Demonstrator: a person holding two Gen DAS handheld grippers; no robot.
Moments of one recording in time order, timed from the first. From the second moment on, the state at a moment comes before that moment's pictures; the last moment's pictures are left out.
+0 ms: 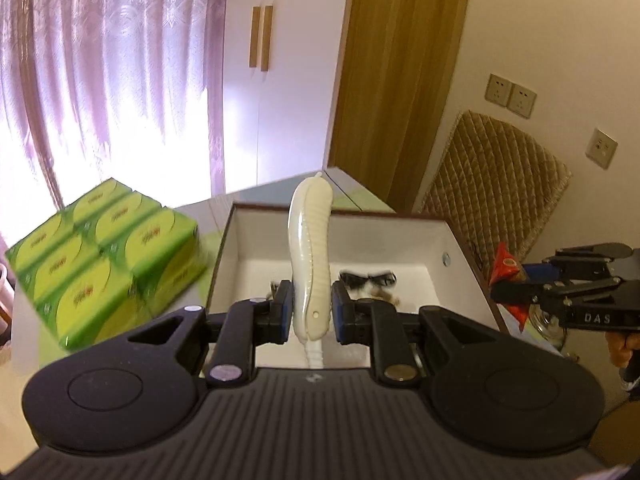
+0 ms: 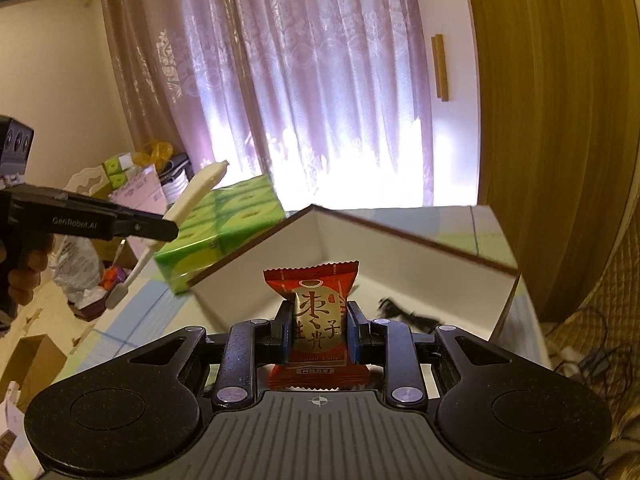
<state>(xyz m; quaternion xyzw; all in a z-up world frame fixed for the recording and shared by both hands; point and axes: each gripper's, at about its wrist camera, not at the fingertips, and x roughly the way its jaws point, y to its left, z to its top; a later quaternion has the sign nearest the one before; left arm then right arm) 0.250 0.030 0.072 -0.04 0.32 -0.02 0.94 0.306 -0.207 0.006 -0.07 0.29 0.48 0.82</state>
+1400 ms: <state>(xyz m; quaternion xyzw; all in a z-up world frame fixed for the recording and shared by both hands) 0.402 0.031 -0.088 0.04 0.52 0.03 0.85 0.415 -0.158 -0.082 -0.20 0.40 0.45 0.77</state>
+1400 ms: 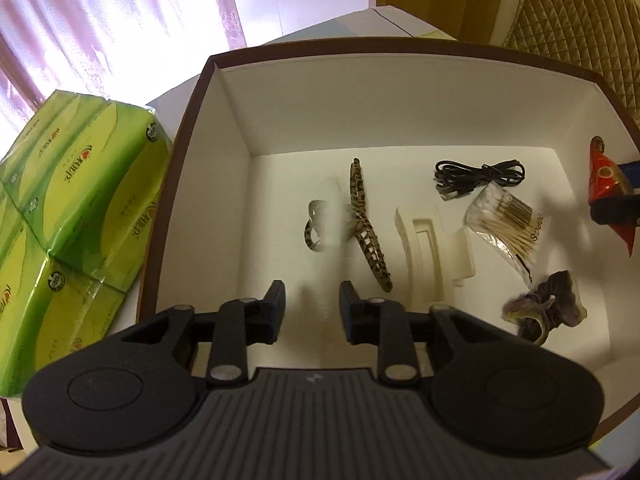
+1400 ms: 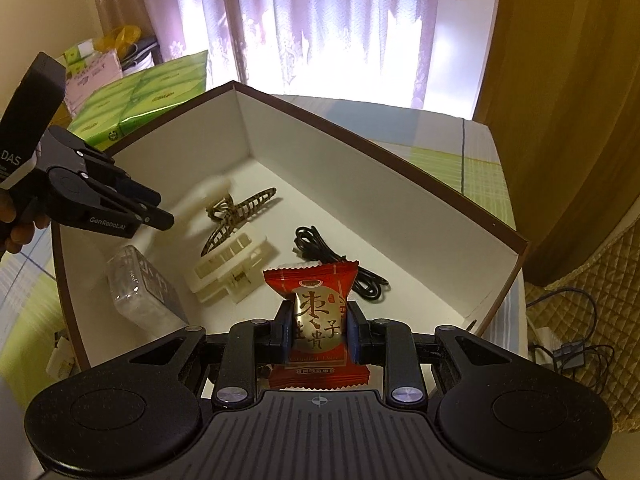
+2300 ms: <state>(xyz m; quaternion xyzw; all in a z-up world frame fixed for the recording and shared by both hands) 0.375 0.034 -0.061 0.02 0.51 0.01 0.86 0.388 -0.145 -0.100 -0.36 0.35 0.50 0.71</state>
